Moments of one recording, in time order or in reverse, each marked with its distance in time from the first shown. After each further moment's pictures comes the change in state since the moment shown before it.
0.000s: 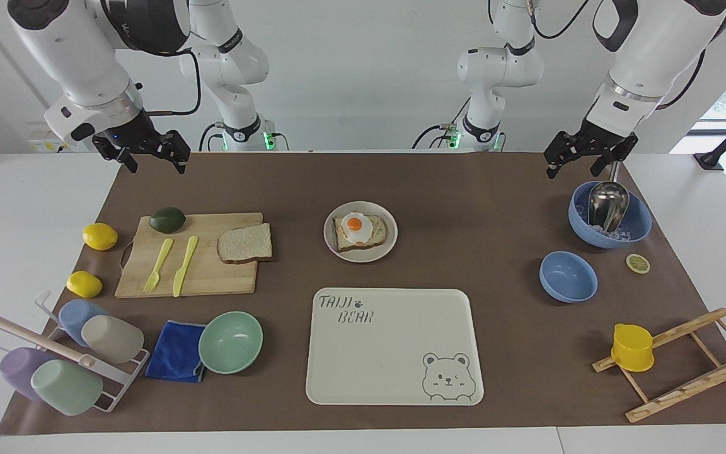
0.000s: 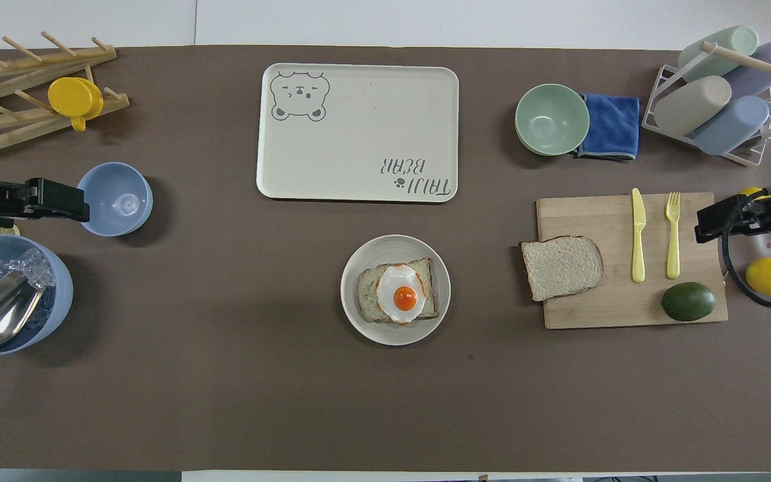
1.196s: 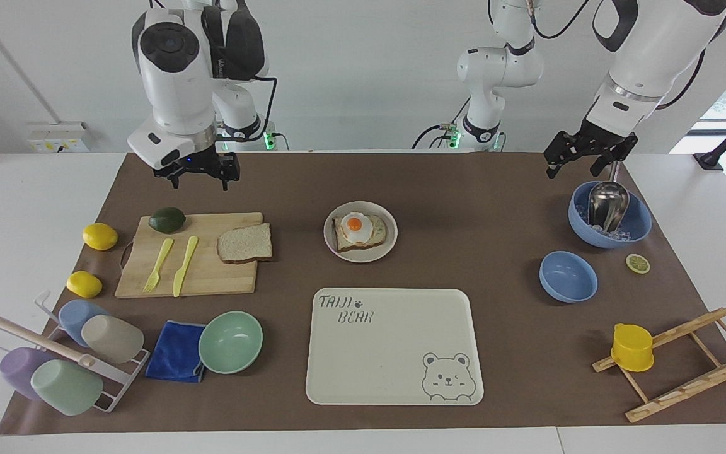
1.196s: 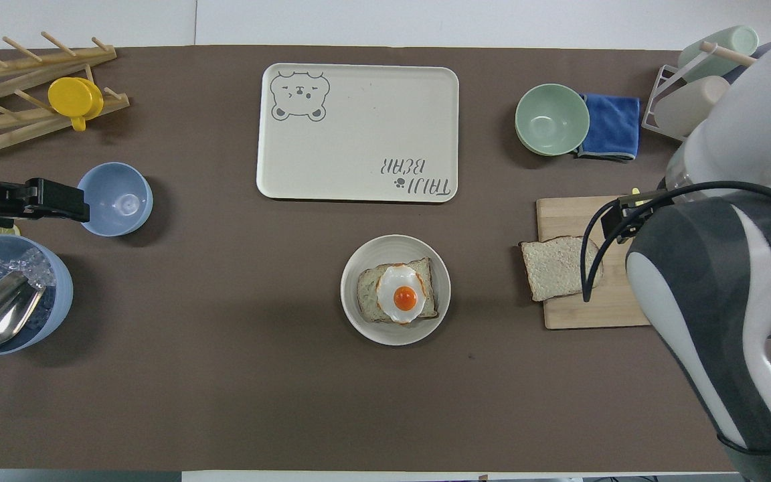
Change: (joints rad) left arm 0.000 0.000 0.000 0.000 0.000 0.000 0.000; right arm 0.192 0.098 0.059 -0.005 -0.184 0.025 0.171
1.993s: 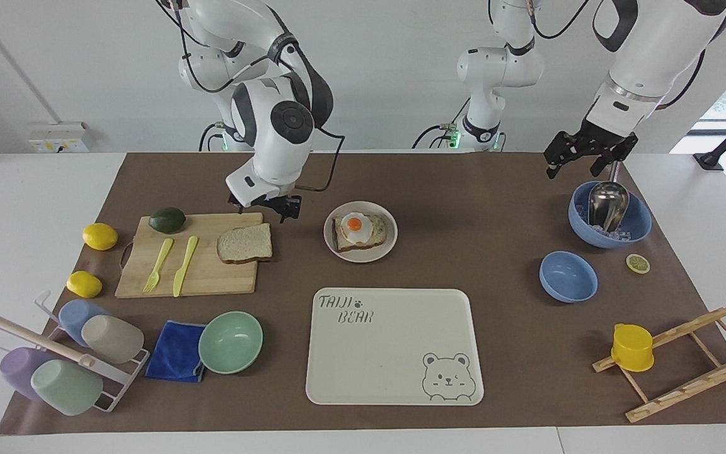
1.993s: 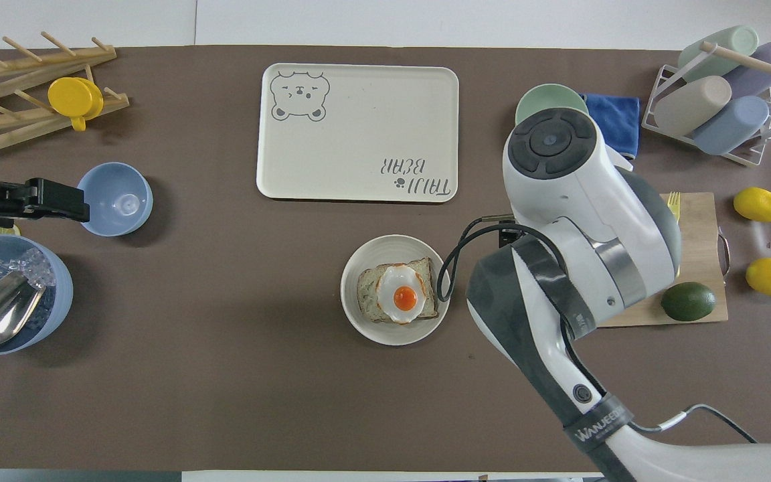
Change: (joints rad) left arm 0.000 0.000 0.000 0.000 0.000 0.000 0.000; right arm 0.161 0.114 0.029 -0.187 -0.057 0.205 0.439
